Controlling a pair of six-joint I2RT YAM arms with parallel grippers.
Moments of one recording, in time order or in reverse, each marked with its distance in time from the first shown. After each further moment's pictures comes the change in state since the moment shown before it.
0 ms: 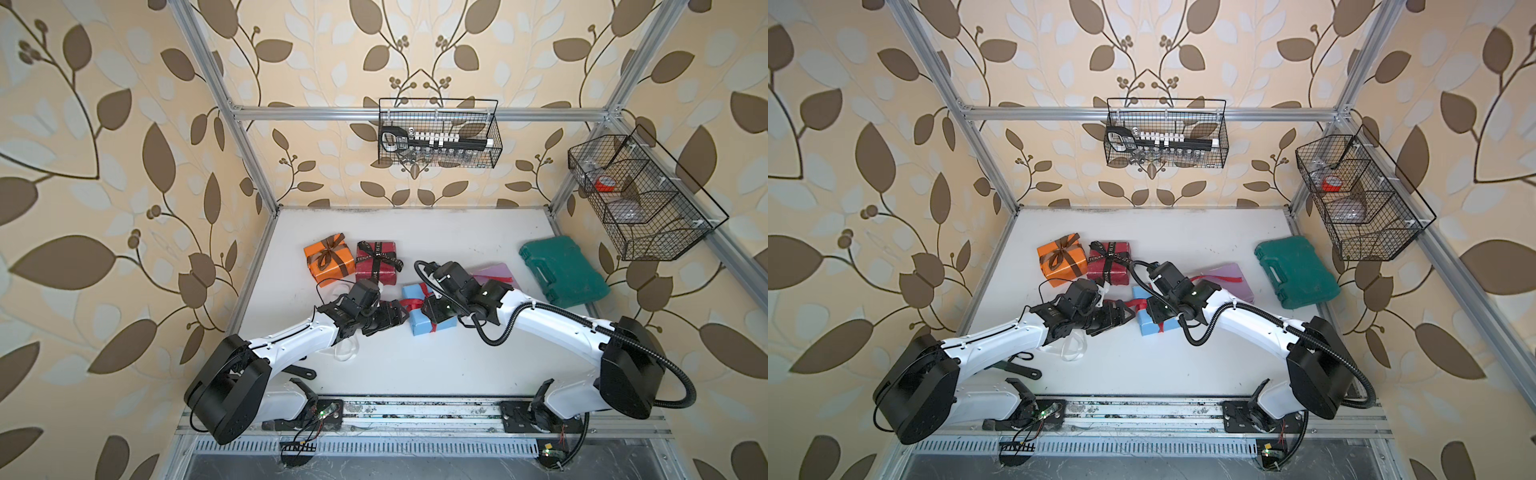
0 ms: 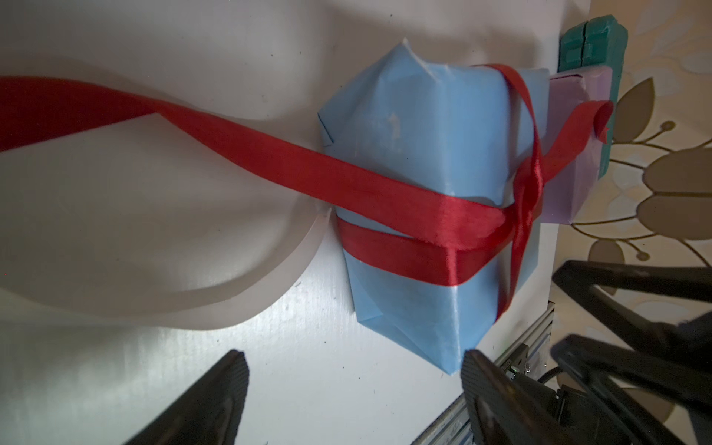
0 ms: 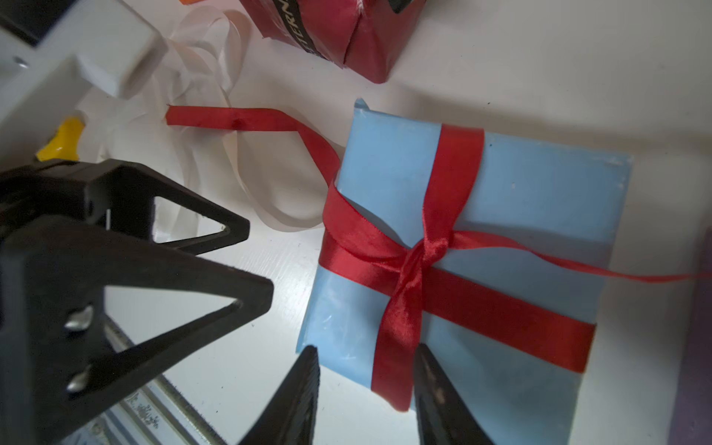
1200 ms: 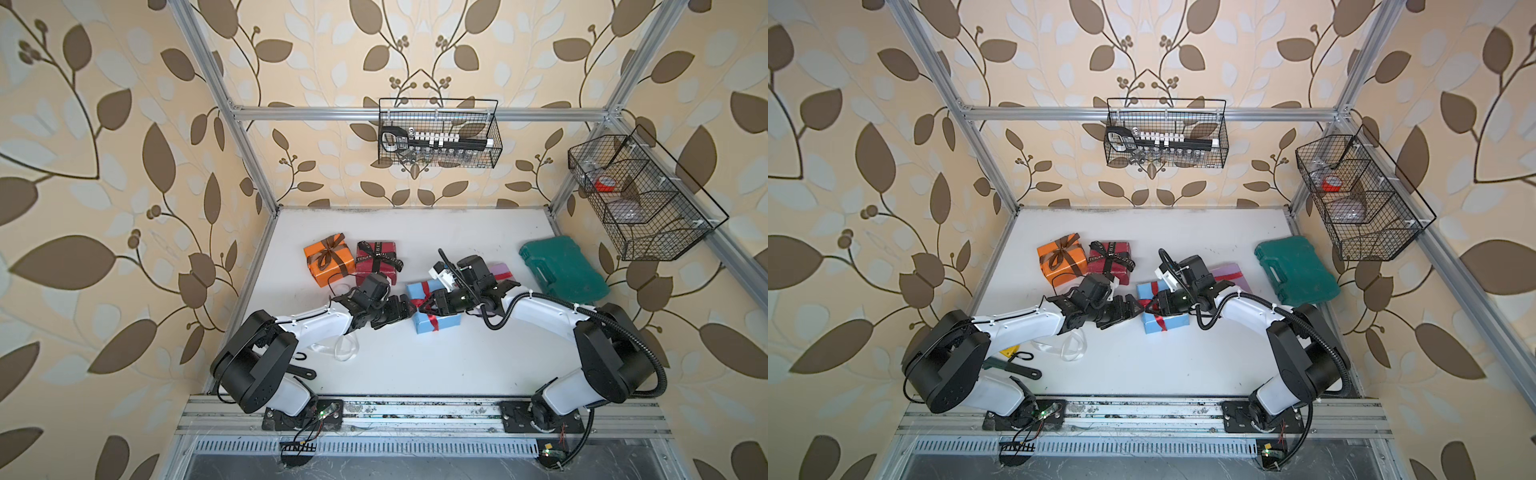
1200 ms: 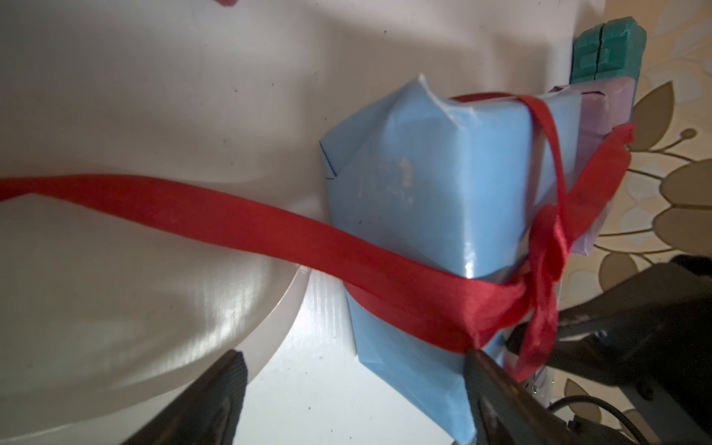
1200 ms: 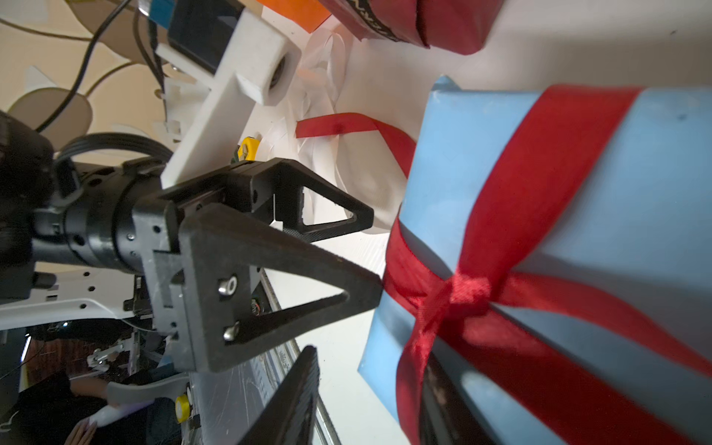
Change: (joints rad) left arm -0.015 0.182 0.081 0.084 0.002 0.002; right arm -0.268 0.062 -0.189 0.364 -0.697 0.059
